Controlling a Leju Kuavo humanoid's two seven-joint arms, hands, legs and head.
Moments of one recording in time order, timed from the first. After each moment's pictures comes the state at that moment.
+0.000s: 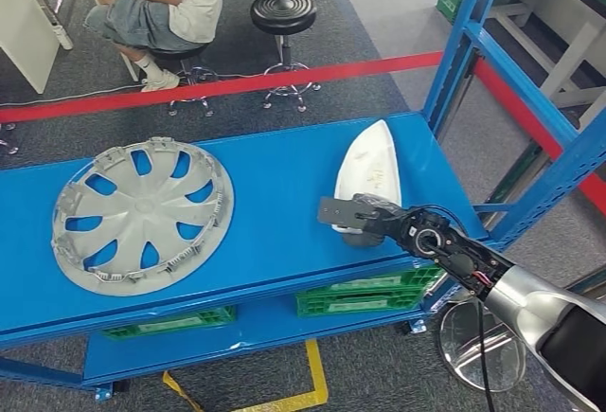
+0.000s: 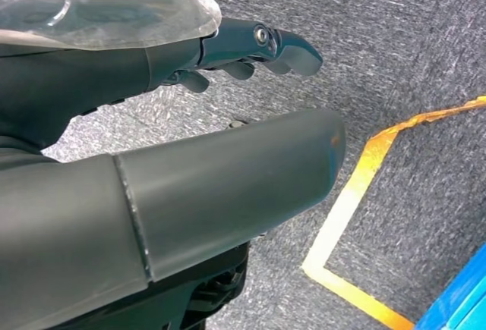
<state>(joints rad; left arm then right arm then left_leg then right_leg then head) -0.16 0.11 -0.76 -0.21 1.15 0.18 -0.14 -0.62 -0.36 0.88 -1.11 0.12 -0.02 0.17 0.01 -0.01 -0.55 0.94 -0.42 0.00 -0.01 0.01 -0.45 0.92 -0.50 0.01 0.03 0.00</state>
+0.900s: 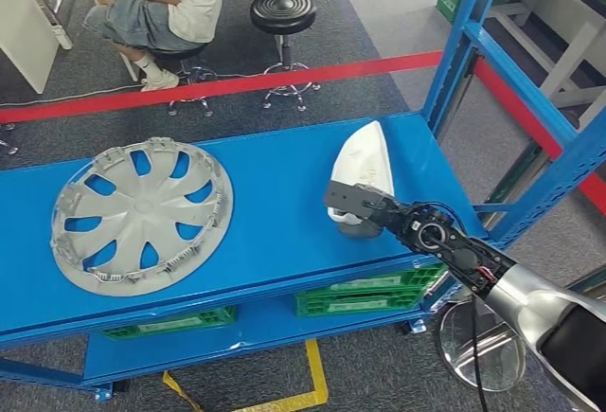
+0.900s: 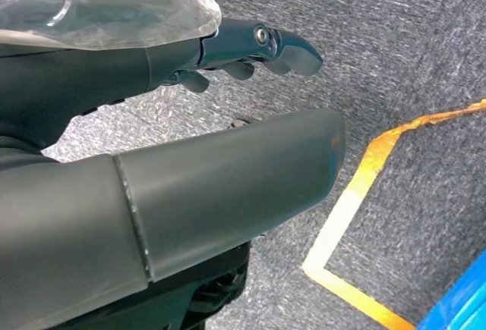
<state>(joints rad) -0.16 0.11 -0.76 -0.21 1.16 0.18 -0.14 -0.63 -0.36 0.87 -1.11 0.04 -0.05 0.11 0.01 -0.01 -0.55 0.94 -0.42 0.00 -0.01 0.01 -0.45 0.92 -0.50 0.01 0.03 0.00</state>
